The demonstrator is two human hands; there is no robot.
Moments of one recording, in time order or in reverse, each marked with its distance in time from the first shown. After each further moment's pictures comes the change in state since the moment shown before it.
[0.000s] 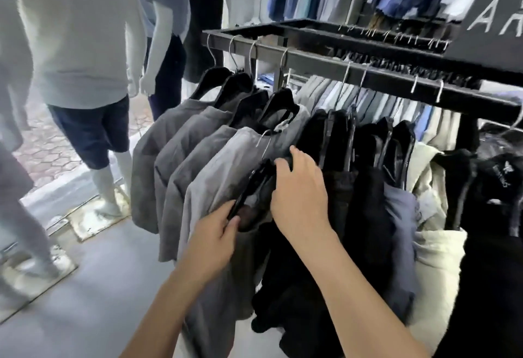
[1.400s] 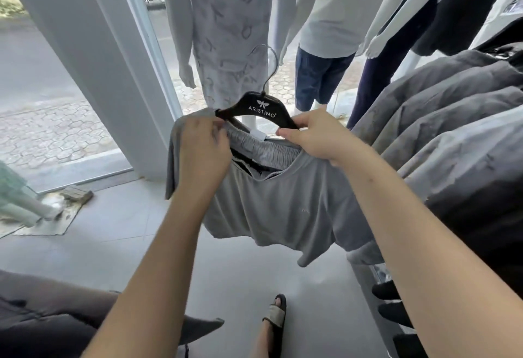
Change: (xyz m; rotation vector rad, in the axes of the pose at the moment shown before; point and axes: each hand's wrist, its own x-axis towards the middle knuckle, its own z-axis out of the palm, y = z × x) left_hand -0.190 -0.069 -0.240 0.539 0.829 -0.559; right_hand -0.044 -0.266 0.017 0.911 -0.749 -0.533
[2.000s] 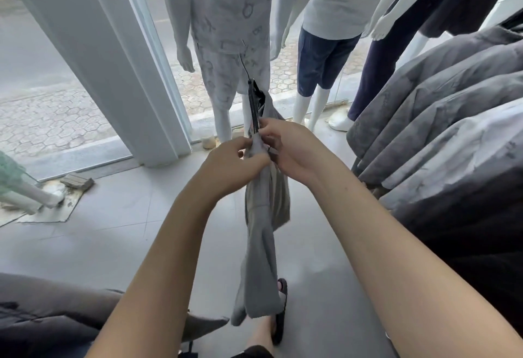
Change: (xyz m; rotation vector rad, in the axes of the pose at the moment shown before) left_hand -0.034 0.014 -0.003 -0.221 -0.583 -0.269; right_hand -0.005 -0.012 0.074 1.010 -0.169 0.331
